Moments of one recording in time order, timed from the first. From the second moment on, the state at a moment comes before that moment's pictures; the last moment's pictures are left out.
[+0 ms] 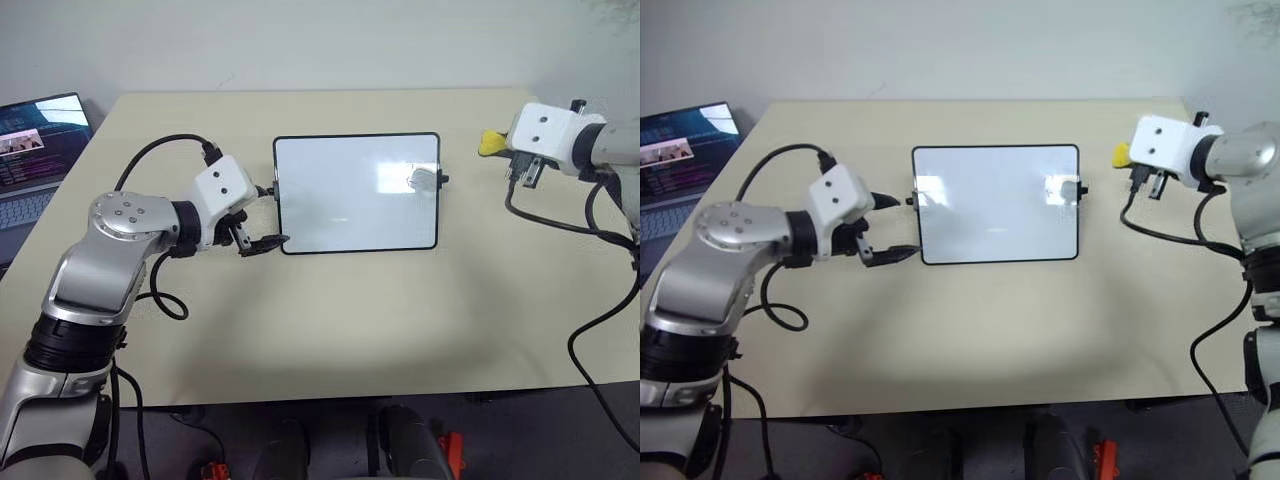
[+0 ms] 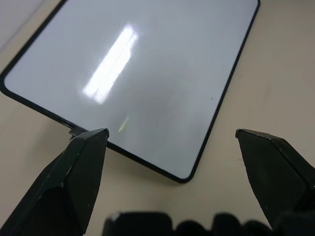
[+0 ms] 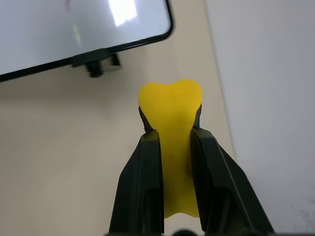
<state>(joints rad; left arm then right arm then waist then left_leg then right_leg) -0.64 0.84 -0.07 -0.19 -0.21 0.59 -0.94 -1.05 -0.90 0.21 0.45 -0.29 0.05 0.92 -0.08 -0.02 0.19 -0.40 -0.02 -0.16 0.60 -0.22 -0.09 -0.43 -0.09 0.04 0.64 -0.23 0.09</state>
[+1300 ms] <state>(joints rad) -0.69 0.72 -0.07 -0.09 -0.20 0.48 -0.86 -0.91 -0.75 0.13 0.22 -0.20 0.28 0.81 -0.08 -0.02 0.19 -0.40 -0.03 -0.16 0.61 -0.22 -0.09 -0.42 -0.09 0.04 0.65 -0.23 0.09</state>
